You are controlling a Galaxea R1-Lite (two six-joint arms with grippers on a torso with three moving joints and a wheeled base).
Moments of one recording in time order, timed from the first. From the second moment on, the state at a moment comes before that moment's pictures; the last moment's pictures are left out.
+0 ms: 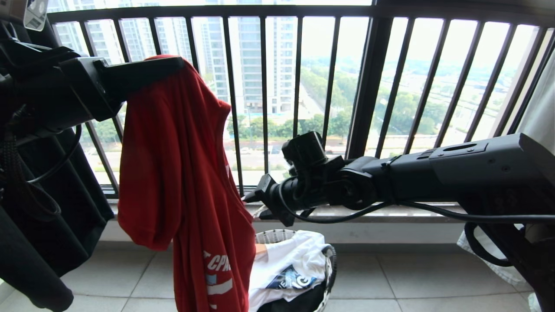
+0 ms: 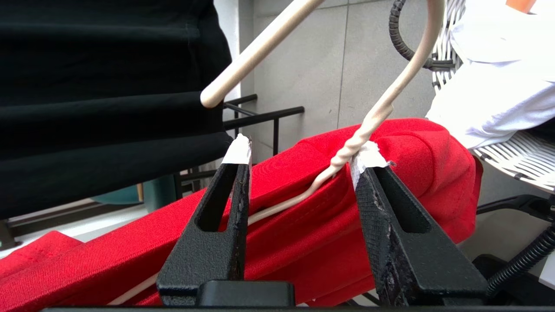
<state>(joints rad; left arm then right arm) -0.13 1.45 -0.98 -0.95 -0.92 -0.40 0.67 2.25 -1.72 0.04 0.41 1.09</state>
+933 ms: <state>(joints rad) -0.12 1.45 -0.98 -0.95 -0.92 -0.40 0.68 2.21 -1.64 0.05 0.39 1.09</state>
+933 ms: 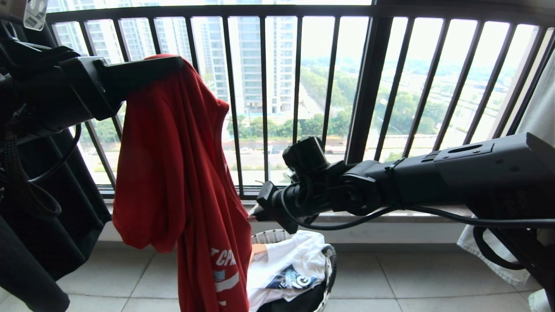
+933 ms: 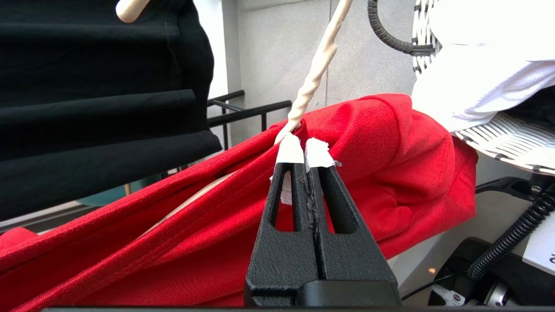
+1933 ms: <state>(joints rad) -0.13 1.45 -0.98 -0.95 -0.92 -0.40 0.66 2.27 -1.66 -0.07 0.37 1.09</state>
